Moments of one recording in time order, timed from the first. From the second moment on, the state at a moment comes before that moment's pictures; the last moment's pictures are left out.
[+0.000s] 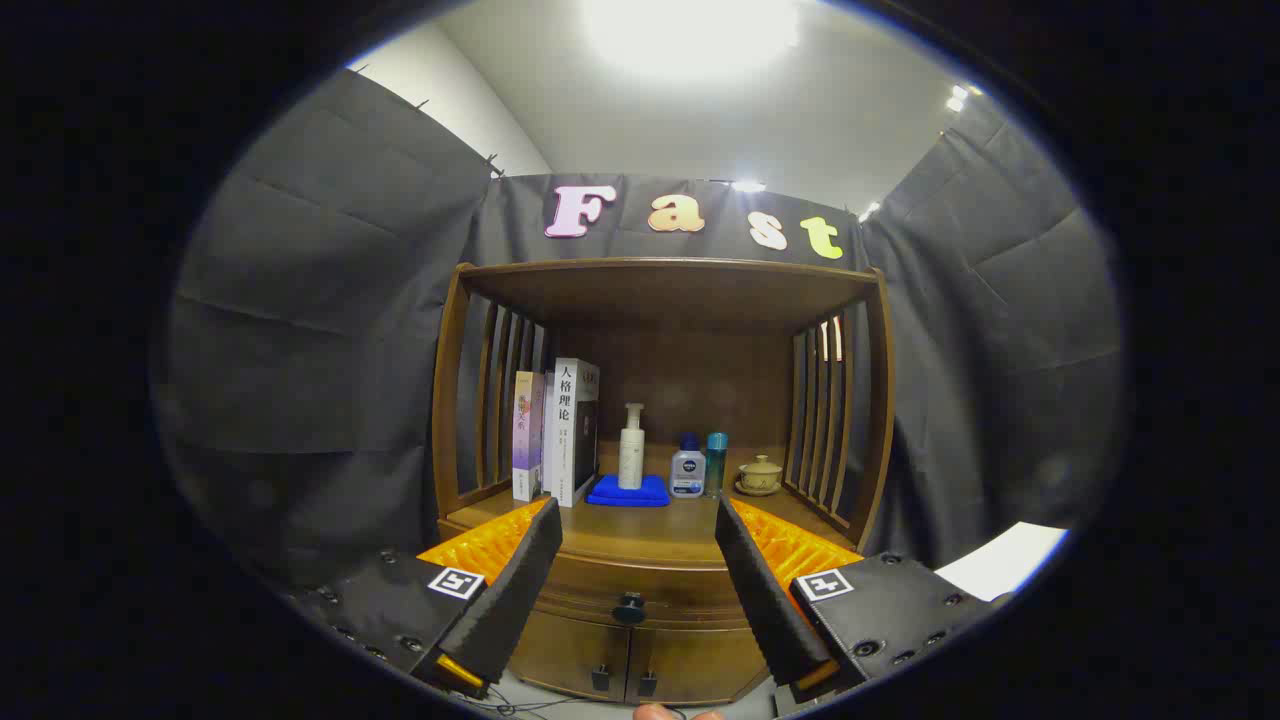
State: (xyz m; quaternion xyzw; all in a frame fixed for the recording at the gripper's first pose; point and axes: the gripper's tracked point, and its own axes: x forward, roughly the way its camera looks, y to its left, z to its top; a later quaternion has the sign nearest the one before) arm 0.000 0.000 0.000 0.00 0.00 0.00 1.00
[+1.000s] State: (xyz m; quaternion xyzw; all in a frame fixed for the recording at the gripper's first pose) arm 0.025 0.004 -0.034 0.02 0.04 0.01 1.00
